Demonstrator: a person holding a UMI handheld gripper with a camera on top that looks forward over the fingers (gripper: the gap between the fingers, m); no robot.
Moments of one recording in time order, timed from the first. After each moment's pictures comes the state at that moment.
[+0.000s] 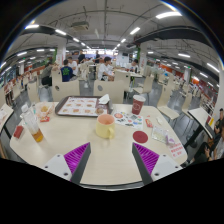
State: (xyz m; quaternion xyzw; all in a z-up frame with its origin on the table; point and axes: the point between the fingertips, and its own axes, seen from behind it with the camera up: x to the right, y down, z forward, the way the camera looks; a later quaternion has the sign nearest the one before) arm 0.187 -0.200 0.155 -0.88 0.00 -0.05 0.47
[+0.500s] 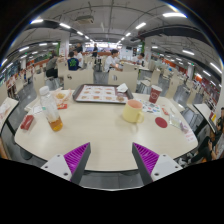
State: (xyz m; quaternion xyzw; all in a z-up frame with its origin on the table) arm 0.052 -0.243 0.107 -0.90 -0.01 -0.05 0.43
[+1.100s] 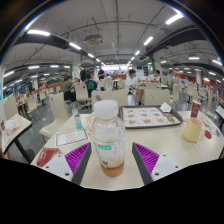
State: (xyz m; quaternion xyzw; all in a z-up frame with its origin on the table) arm -0.207 -0.085 0.086 -0.84 -0.02 0.05 0.55
